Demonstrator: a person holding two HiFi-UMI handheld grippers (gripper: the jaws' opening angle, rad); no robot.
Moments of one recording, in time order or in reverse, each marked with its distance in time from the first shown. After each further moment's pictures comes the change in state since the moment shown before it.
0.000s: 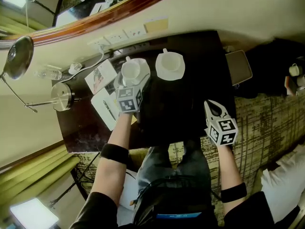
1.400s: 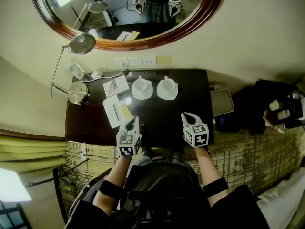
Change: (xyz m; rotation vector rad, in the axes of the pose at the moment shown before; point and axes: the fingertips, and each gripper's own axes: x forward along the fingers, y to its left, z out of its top) left arm -0.258 -0.103 0.025 -0.084 -0.074 0.064; right arm -0.054 0.080 0.066 -0.164 -0.030 0.154
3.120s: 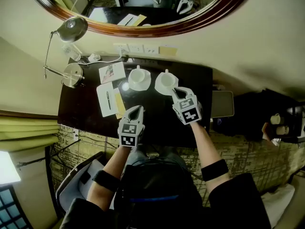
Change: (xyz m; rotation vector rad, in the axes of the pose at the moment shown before) left arm 0.068 -0.037 -0.005 -0.007 0.096 -0.003; right arm 0.096 -0.018 0.083 -0.383 0.116 0.130
